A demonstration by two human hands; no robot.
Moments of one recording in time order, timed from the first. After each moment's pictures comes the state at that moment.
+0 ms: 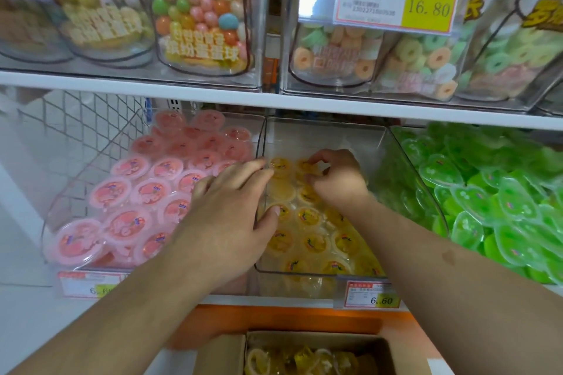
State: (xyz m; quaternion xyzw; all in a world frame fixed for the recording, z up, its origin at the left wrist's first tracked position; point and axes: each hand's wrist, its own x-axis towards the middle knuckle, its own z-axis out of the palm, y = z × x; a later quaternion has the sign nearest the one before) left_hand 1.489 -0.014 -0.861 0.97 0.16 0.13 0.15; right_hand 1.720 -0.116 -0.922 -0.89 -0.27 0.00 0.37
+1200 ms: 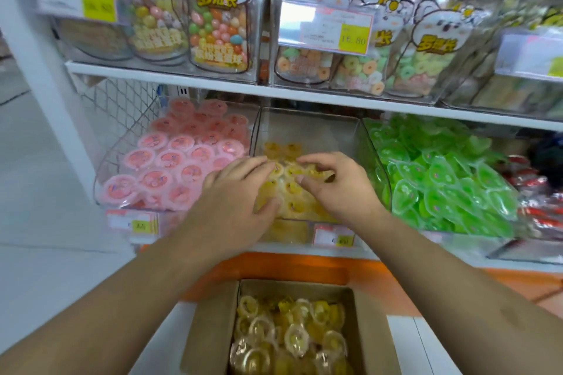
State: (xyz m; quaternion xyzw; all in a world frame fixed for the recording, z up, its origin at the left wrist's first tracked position) left_hand 1.438 -0.065 -0.850 0.96 0.12 0.17 0.19; right_hand 1.605 -0.210 -0.859 -0.83 -0.35 0.01 0.42
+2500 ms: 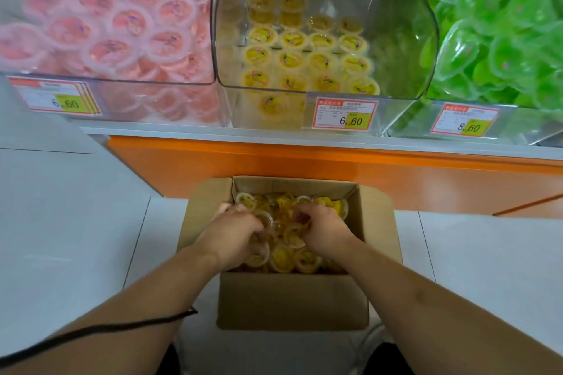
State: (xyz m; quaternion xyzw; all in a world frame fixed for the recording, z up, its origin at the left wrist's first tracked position) left_hand 1.393 -0.116 -1.106 0.95 0.12 -0.21 0.20; right_hand 1.524 -0.294 -1.107 -0.88 -0.25 0.36 0.17
